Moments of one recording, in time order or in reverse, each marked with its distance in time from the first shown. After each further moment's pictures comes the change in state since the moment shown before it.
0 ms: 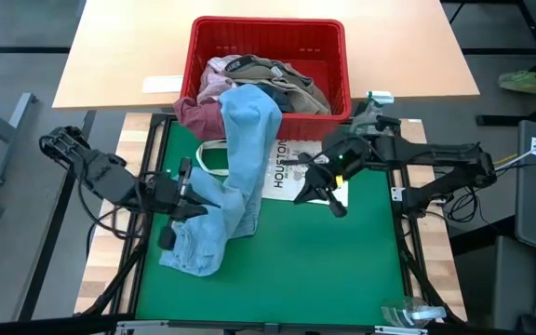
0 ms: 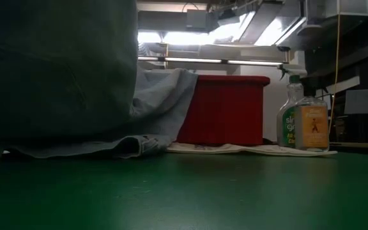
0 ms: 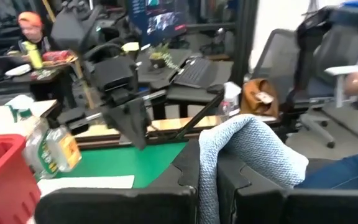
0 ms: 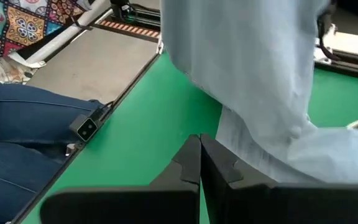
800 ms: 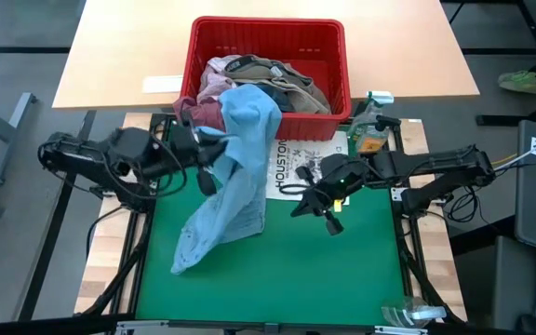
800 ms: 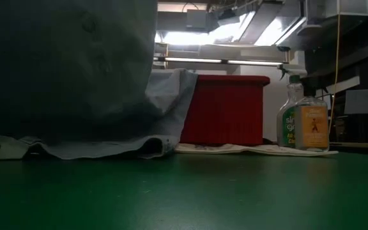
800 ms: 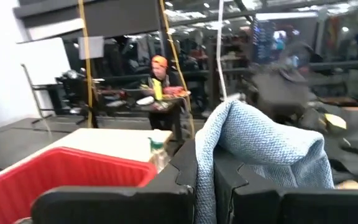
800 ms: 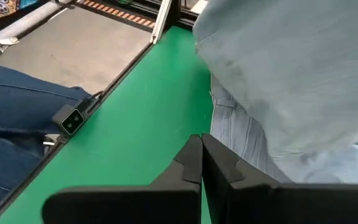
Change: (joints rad) left arm 0.322 0.009 0.000 0.272 -0.152 0.201; right arm 0.147 0.037 -0.002 0.031 0.210 -0.007
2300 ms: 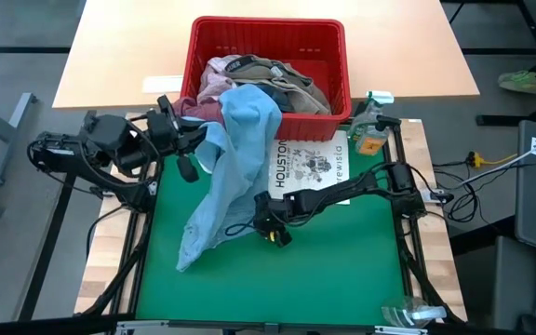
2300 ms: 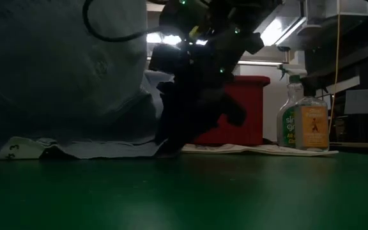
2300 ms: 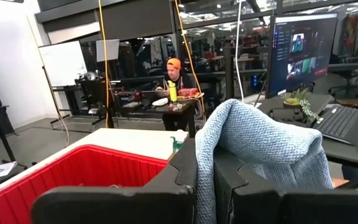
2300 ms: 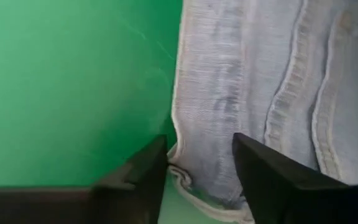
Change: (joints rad) left arm 0.029 -0.104 0.000 -0.114 -0.014 0.014; right arm -0.003 0.659 0.000 0.270 0.340 -0.212
